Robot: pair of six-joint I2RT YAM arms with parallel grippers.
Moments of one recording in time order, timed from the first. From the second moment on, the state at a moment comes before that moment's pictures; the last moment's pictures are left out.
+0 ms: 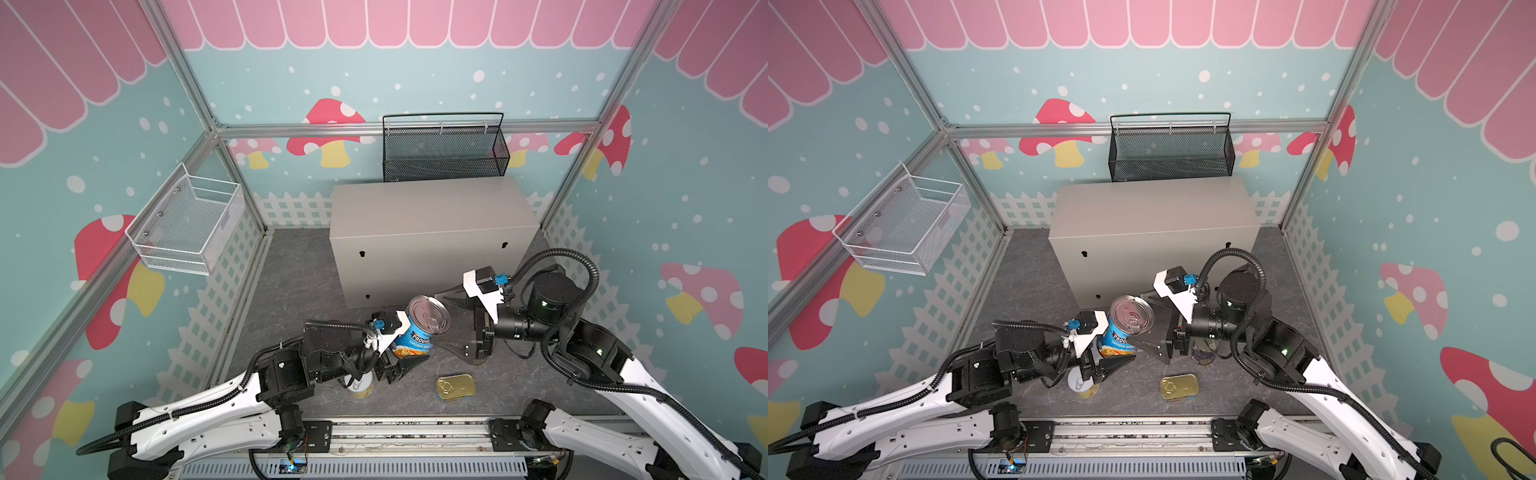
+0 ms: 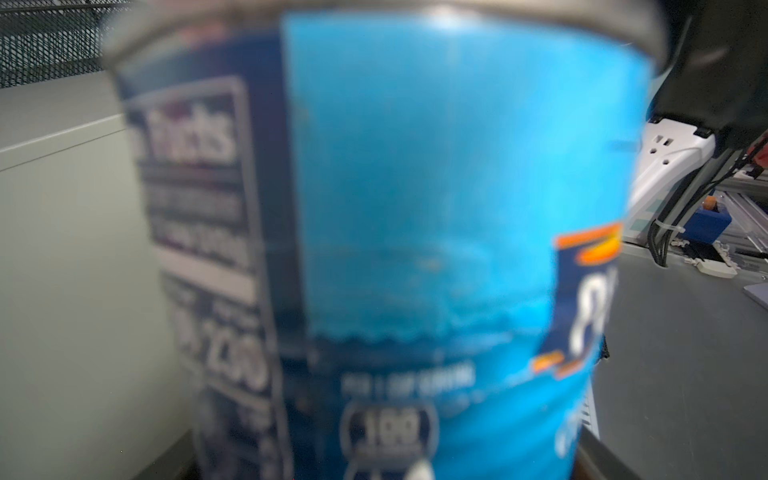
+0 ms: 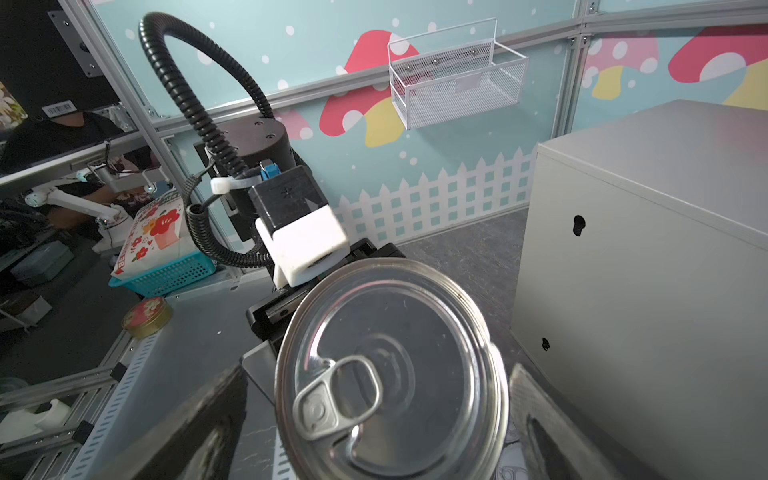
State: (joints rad) left arm -1.13 0.84 0.84 -0.20 0.03 0.02; right arm 0.80 0.85 1.11 -0.38 -0.60 0.08
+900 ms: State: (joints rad) left arm -1.10 0.84 0.82 -0.12 0.06 -0.03; right arm 0.79 0.91 0.88 0.18 -0.69 0.27
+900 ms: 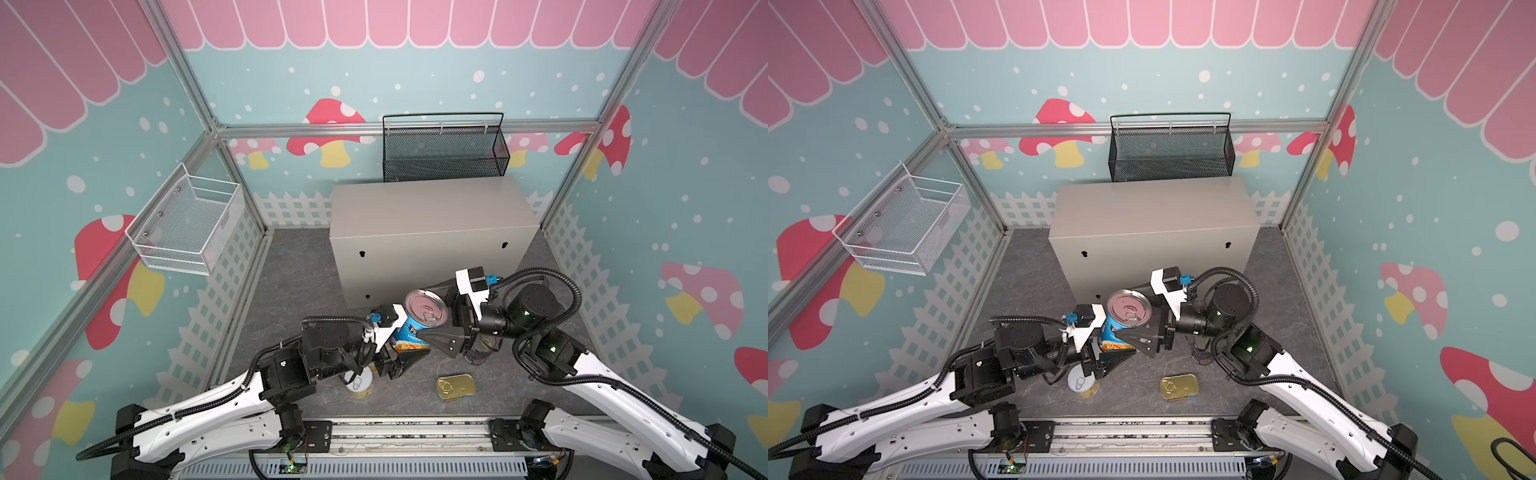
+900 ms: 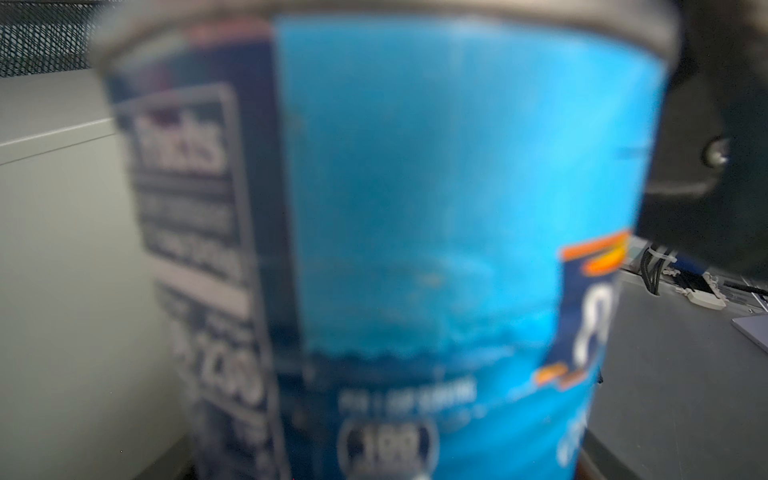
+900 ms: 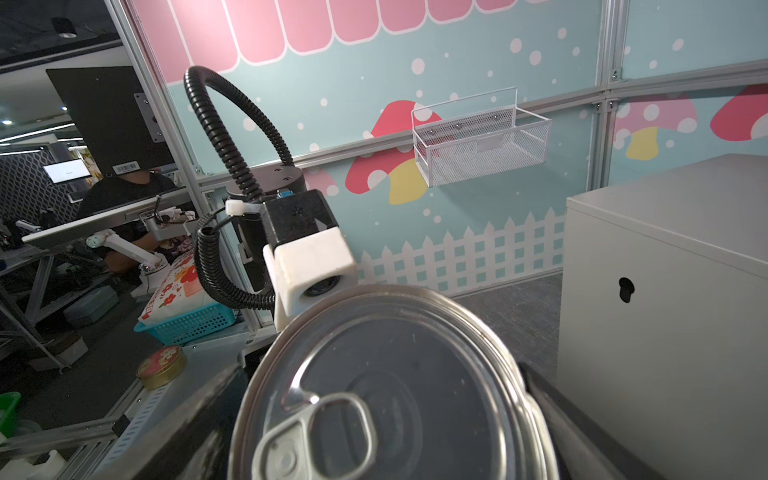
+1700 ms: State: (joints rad) left arm -1.10 0.84 0.82 -0.04 0.04 -0.05; right arm 0.80 0.94 0.86 0.25 -0.68 0.33
